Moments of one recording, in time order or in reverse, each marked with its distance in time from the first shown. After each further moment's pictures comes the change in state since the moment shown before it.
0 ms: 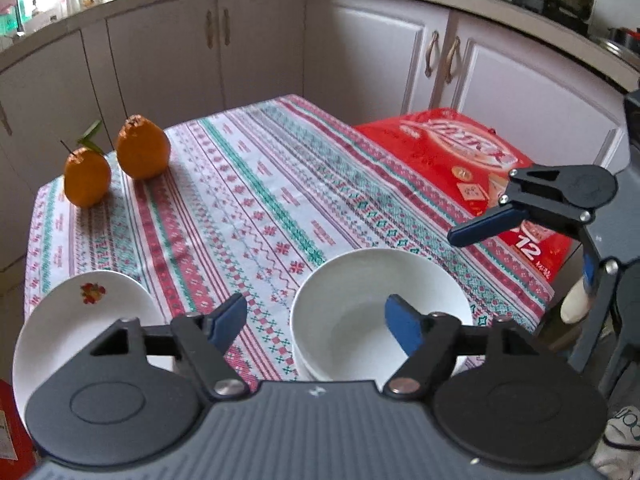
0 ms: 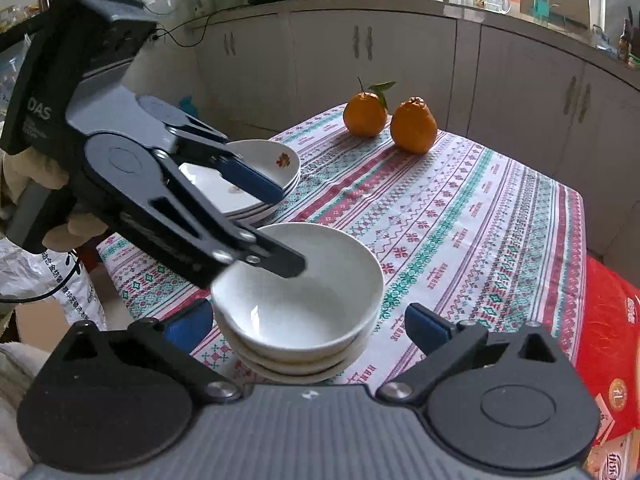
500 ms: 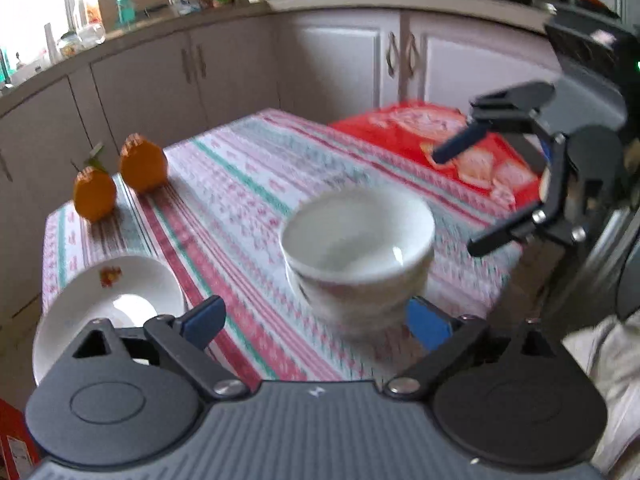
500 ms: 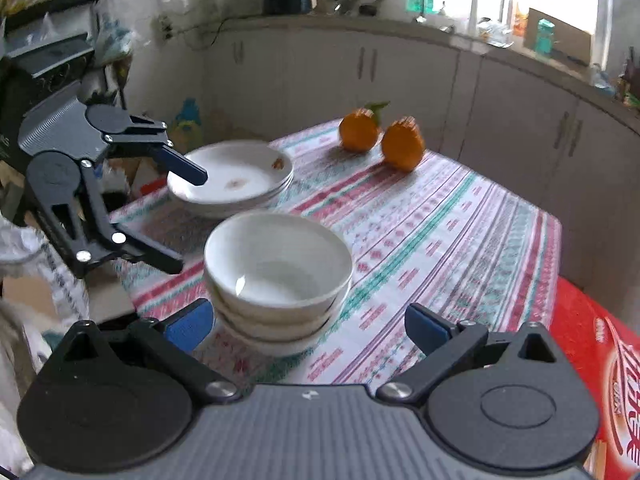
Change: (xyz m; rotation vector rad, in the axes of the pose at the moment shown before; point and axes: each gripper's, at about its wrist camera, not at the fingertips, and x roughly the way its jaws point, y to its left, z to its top) left arm -0.034 -0.013 -0.066 0.153 -0.063 0.001; right arm -0.016 -0.002 -0.024 -0.111 -0.006 -0.014
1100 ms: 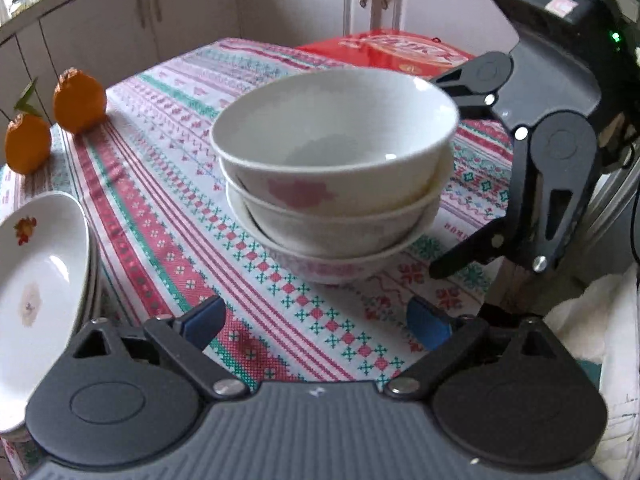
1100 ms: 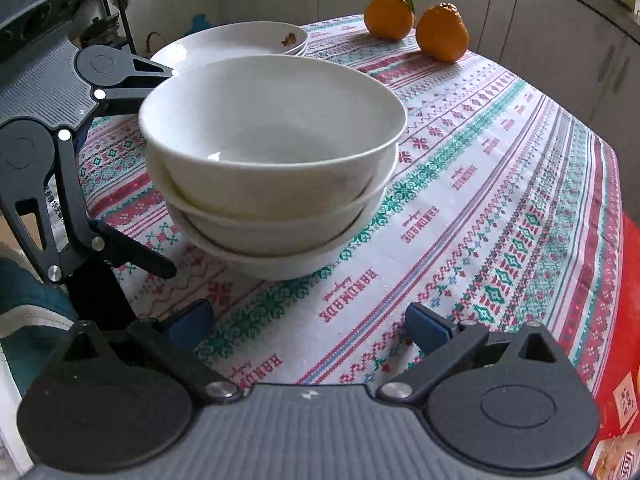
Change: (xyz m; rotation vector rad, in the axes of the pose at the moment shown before) left arm 0.071 -0.011 -0.029 0.034 0.154 -0.102; right arm 0.081 -0.002 -0.030 -0.003 0.242 0.057
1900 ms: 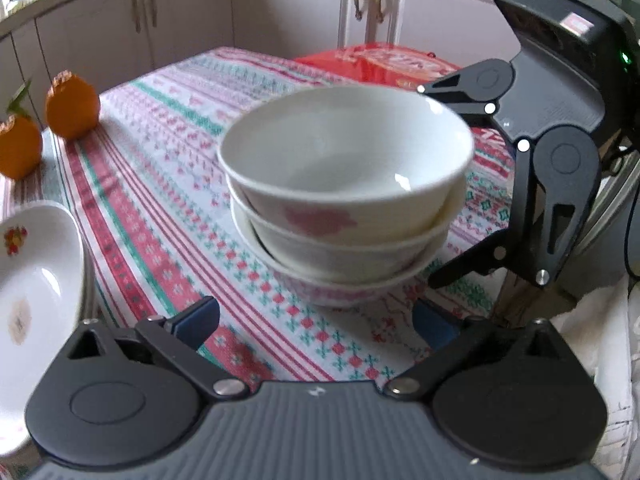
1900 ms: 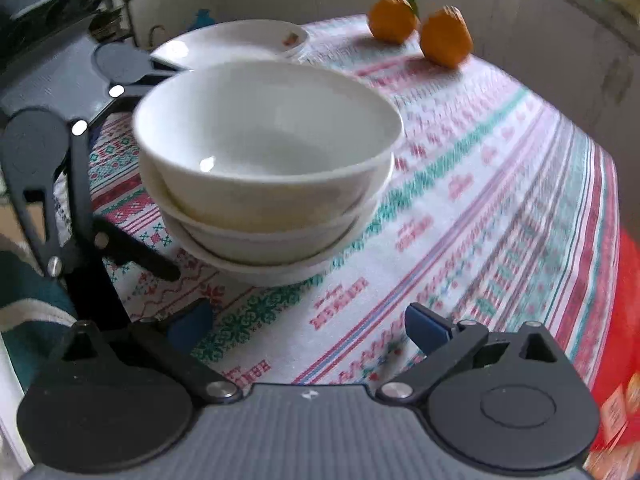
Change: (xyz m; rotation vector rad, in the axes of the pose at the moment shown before) left arm 0.002 0.012 0.008 0.003 -0.055 -0.041; right arm -0.007 0.003 0.006 -0.095 -0.041 -0.033
